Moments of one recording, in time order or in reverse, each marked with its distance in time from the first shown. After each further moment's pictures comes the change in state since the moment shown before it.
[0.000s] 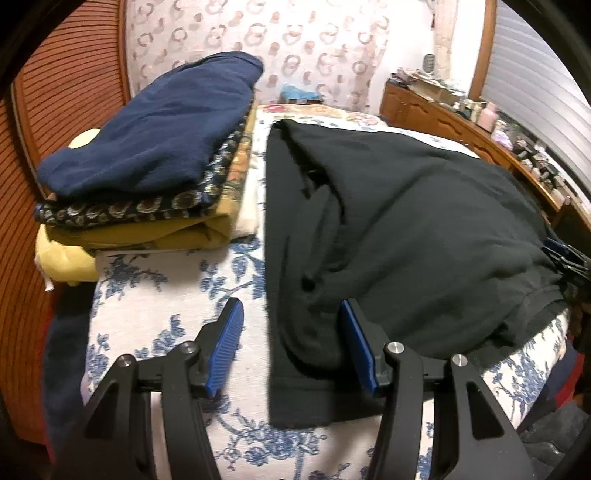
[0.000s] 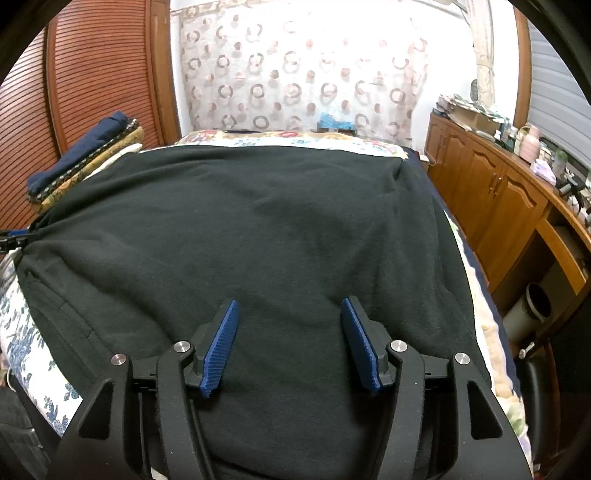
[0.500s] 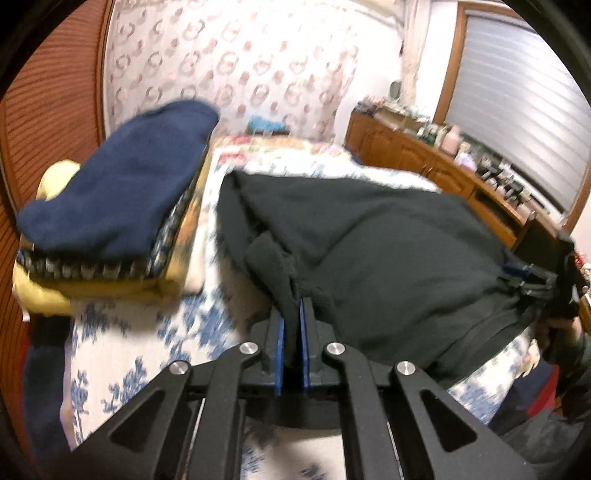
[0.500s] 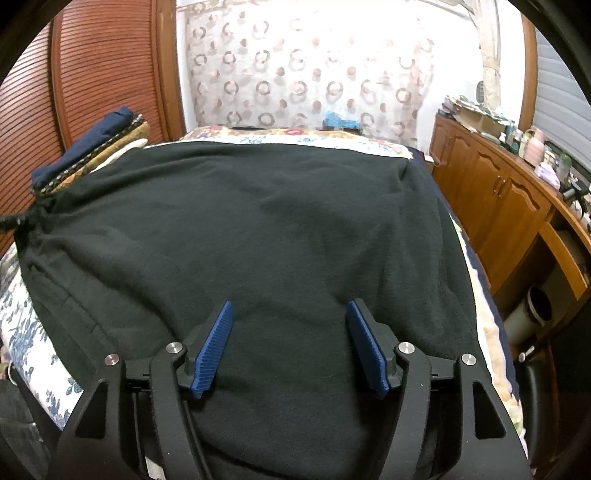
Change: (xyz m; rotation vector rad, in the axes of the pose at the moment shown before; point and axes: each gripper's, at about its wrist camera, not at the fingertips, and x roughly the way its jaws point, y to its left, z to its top) left arm -0.030 -0.025 0.026 0.028 -0.134 -0.139; right arm -0.002 0.002 0.006 -0.007 0.019 0.015
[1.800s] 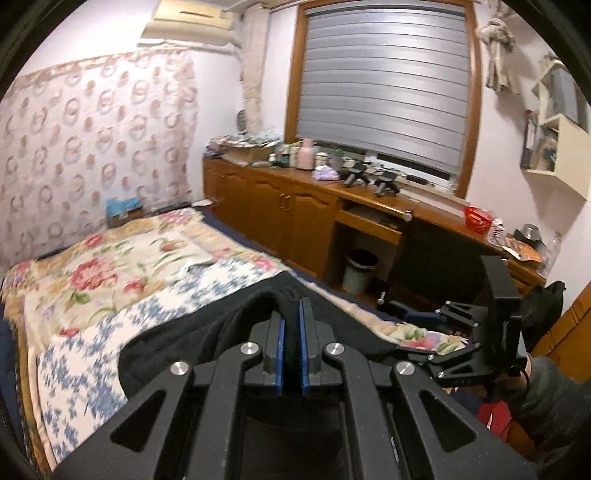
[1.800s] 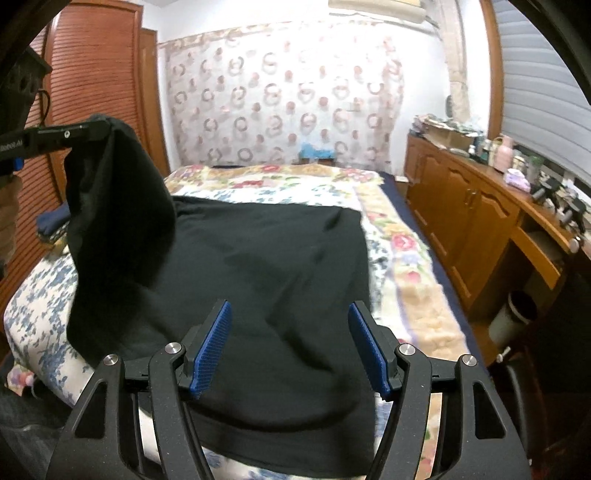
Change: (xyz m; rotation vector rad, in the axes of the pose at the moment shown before) left arm 0.014 -0.245 0.144 0.380 -0.112 -0.415; right arm -0.086 -0.045 0.005 0.066 -0.146 -0.070
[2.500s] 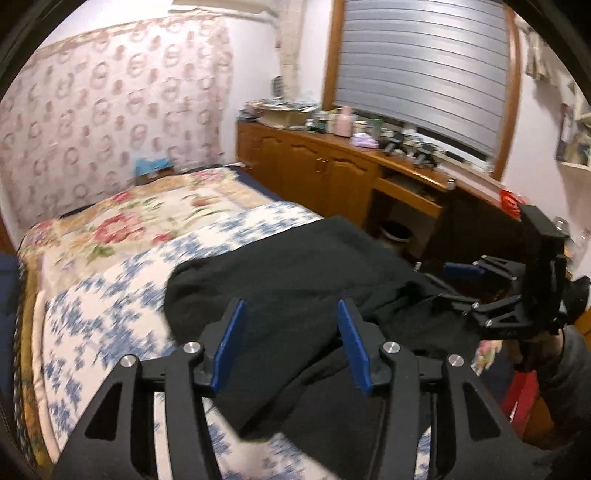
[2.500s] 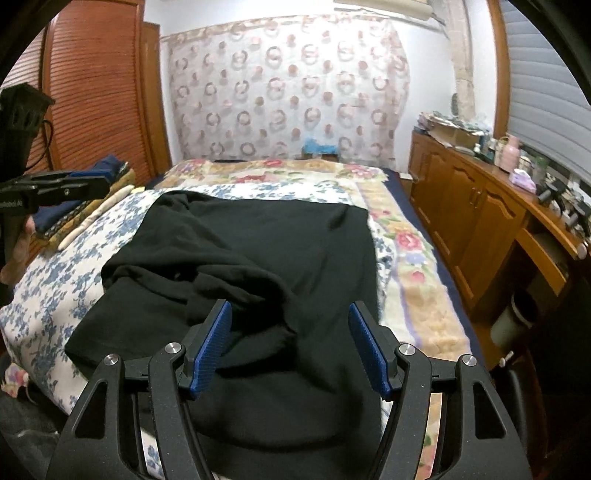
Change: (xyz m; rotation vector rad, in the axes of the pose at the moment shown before) left arm 0.010 0.055 -0.068 -0.101 0.123 0.142; right arm 0.035 0.013 0.009 -0.038 0.042 0.043
